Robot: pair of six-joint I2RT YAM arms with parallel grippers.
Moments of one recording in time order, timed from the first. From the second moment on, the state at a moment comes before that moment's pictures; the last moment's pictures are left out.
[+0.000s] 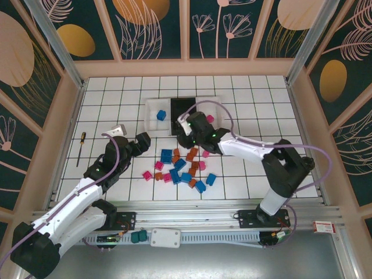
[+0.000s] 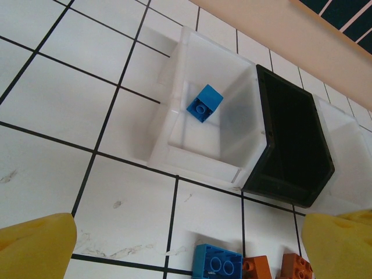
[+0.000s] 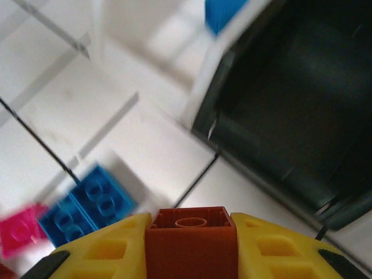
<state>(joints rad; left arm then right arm) -0.49 0.84 0.49 -0.17 -0.24 -0.75 0.79 1.65 1.07 -0.14 -0.04 0.10</state>
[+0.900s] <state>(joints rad) -0.49 0.93 0.49 -0.22 -0.17 -0.75 0.68 1.69 1.15 -0.05 0.05 0.24</state>
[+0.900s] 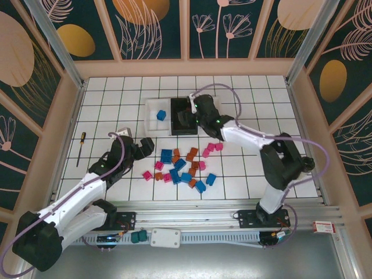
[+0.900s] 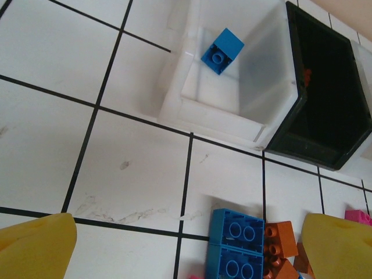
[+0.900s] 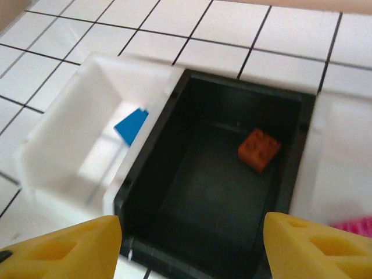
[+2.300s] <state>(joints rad) -0.49 1.08 0.48 -0.14 -0.15 -0.75 0.78 1.42 0.57 -0.10 -0.05 0.49</state>
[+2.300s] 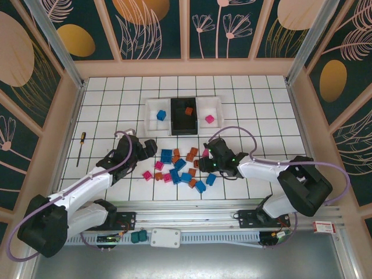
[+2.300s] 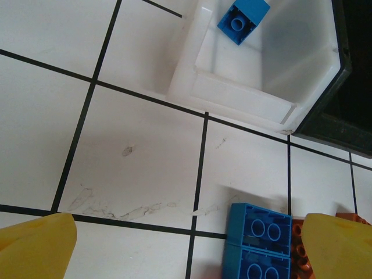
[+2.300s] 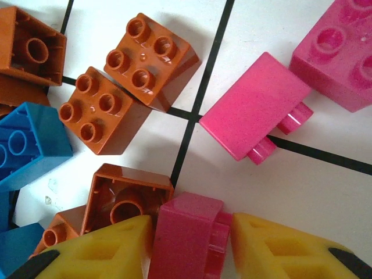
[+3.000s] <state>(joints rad) -0.49 1.09 0.48 -0.14 -0.13 -0.75 0.67 1.24 0.67 -0.16 -0.06 0.45</state>
